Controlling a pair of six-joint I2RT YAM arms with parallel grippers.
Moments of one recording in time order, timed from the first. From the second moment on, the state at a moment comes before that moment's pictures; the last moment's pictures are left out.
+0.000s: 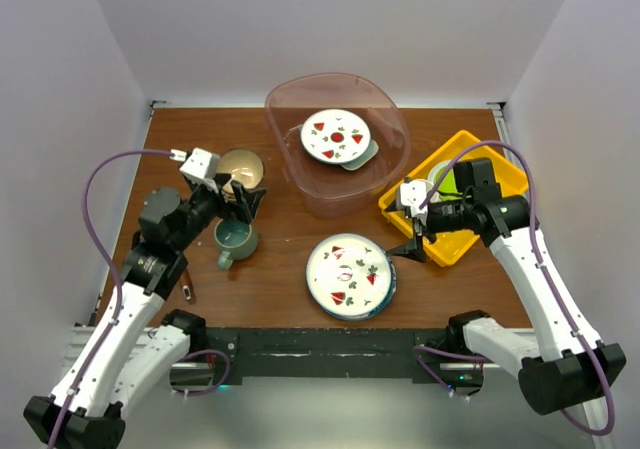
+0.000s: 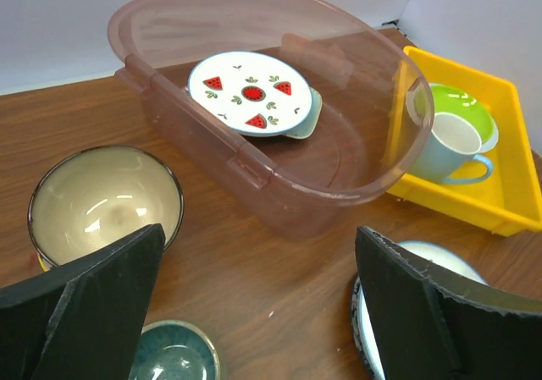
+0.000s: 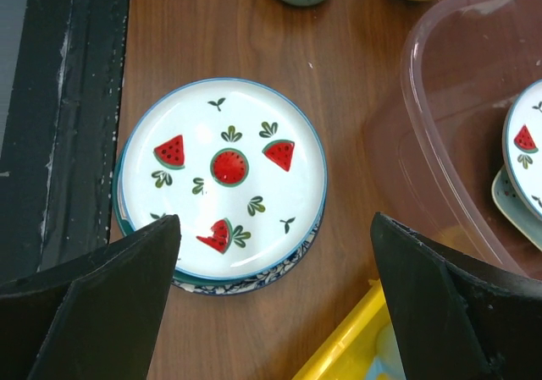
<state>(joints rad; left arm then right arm) -0.32 0.71 0.75 -0.14 0.19 -0.17 0.24 1.03 1.09 -1.00 -0.98 -1.04</state>
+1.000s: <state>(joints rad) -0.32 0.64 0.62 -0.14 0.19 -0.14 0.38 1.07 1.07 -0.99 -0.87 -1.10</state>
